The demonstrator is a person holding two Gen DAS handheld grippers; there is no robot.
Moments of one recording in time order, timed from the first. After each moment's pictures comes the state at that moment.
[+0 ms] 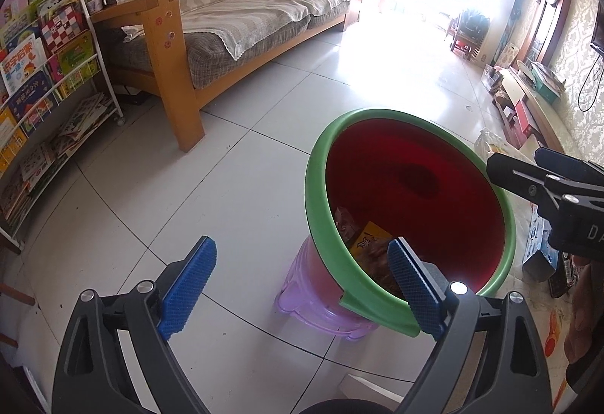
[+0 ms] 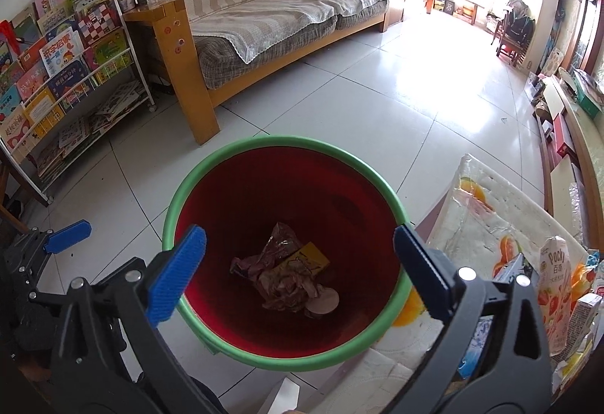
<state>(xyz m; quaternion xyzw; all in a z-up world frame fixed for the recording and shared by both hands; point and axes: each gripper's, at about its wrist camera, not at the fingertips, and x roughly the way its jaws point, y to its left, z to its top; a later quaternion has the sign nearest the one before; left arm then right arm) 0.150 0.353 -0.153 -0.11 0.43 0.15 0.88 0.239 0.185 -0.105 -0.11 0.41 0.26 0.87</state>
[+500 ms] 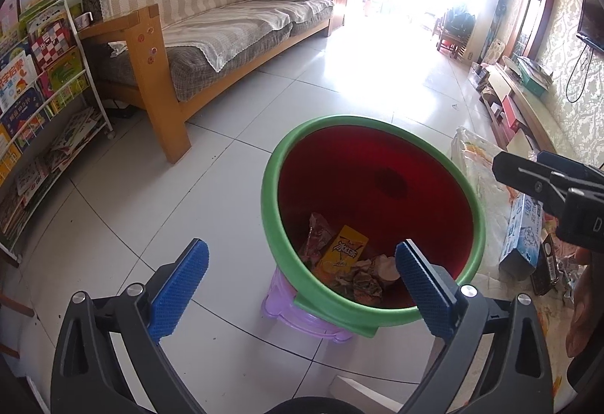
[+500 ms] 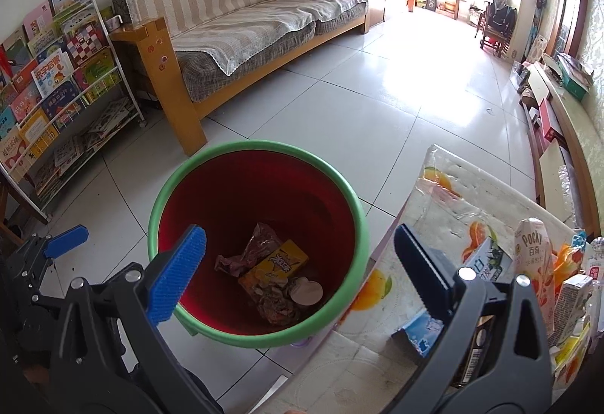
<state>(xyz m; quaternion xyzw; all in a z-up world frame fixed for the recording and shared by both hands) 0.154 0.315 -0.135 -0.10 0.42 0.12 0.89 0.238 0.134 -0.089 -0.08 0.40 0.24 0.88</state>
